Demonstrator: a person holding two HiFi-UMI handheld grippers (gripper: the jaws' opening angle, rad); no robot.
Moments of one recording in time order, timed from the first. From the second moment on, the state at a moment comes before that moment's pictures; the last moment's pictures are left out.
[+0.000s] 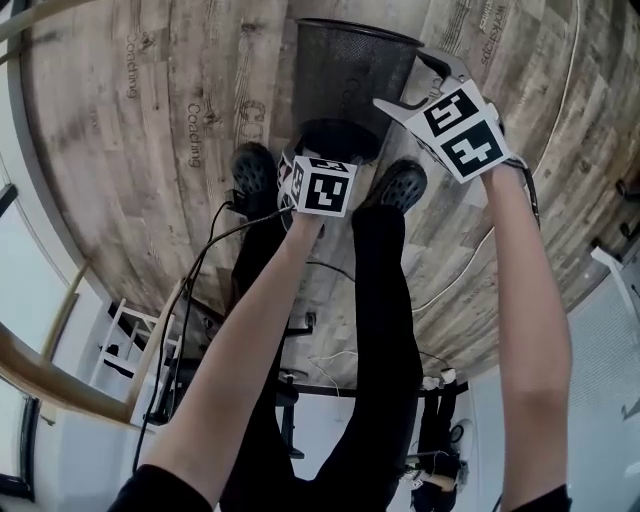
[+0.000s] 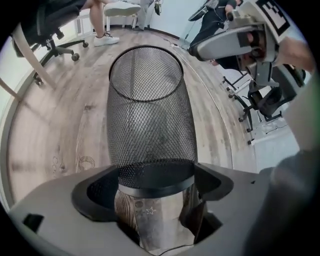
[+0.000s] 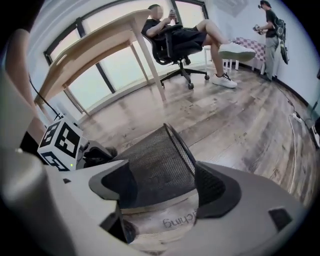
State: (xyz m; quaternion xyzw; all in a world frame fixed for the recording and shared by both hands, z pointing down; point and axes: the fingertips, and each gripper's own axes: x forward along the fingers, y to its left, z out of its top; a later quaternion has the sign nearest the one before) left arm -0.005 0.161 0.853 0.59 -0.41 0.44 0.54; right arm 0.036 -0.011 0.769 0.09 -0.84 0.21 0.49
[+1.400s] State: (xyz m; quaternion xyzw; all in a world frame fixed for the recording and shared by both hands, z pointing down) left arm 0.002 0.193 0.856 0.59 -0.41 0.46 0.52; right arm 0.031 -0.015 0.761 -0.02 -0.84 0.01 0.54
